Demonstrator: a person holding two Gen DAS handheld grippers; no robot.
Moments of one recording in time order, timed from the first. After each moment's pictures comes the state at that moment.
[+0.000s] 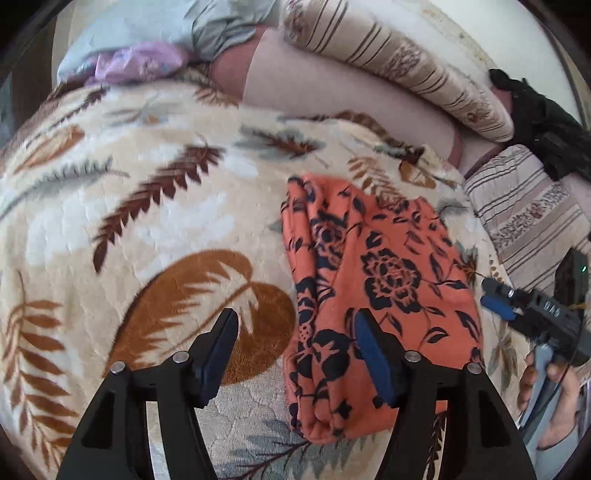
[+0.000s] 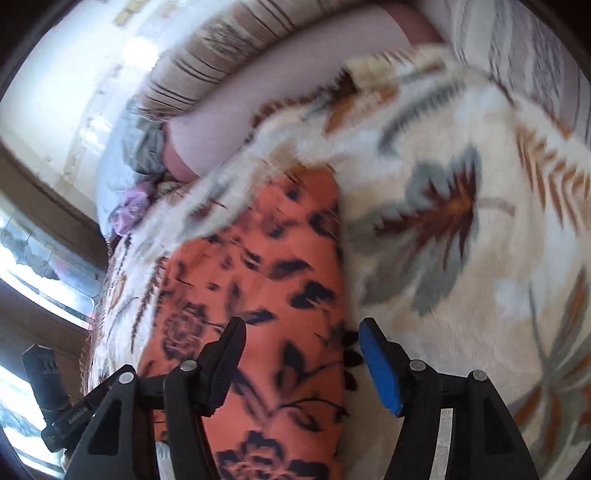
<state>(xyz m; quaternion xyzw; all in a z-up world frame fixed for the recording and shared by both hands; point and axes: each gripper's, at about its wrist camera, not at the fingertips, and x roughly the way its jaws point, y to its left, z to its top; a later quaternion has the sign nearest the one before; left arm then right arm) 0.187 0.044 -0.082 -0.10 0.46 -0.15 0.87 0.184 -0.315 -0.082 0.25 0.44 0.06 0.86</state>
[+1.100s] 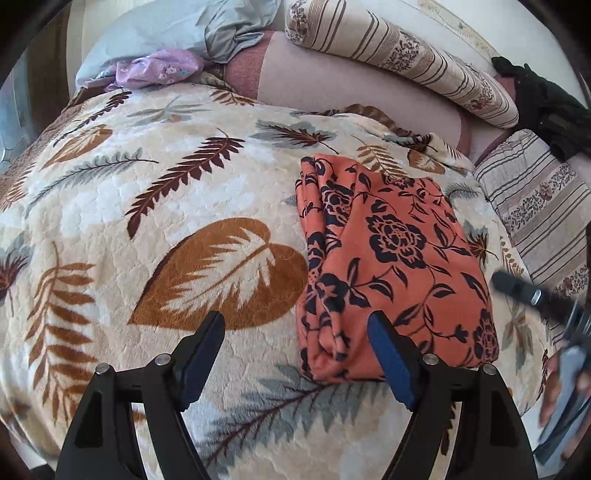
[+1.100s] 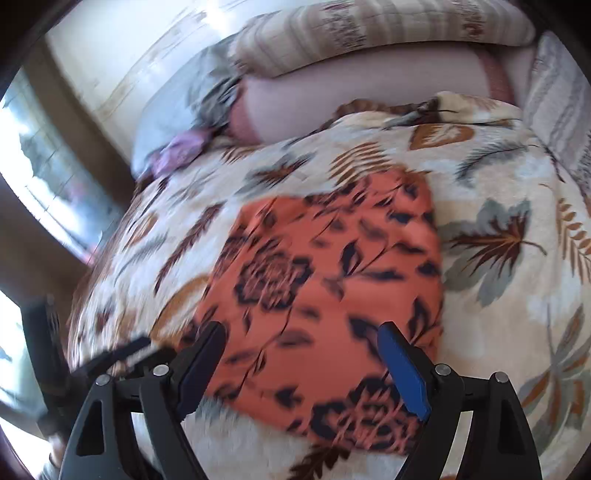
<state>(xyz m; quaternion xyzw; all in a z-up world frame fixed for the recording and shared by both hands) 0.142 0.044 -0.083 -0.08 0.47 -0.10 0.87 0.154 -0.211 -0.058 0.13 0.46 0.12 0.87</state>
